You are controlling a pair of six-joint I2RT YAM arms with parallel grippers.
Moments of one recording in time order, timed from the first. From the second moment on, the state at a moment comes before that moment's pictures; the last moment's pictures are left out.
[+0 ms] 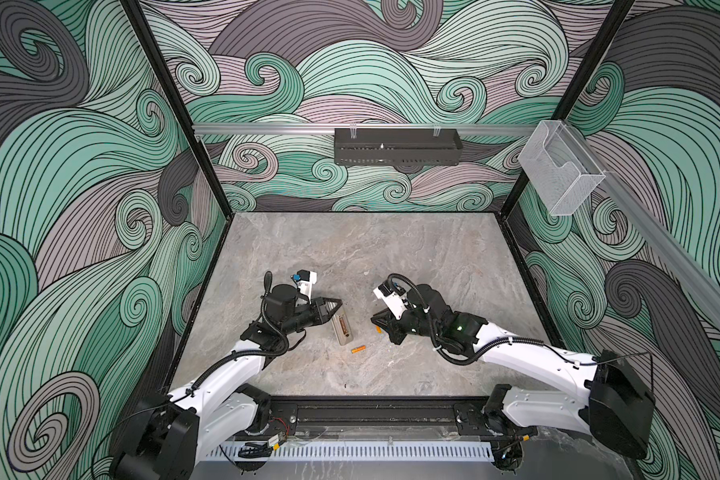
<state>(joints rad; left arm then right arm) -0.40 1.01 0.40 0.16 0.48 -0.74 0.88 1.22 0.71 -0.08 -0.23 0.15</state>
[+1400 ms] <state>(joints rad) -0.48 1.07 0.44 0.22 0.47 -0.80 0.88 1.25 0.66 0.28 -0.29 0.22</state>
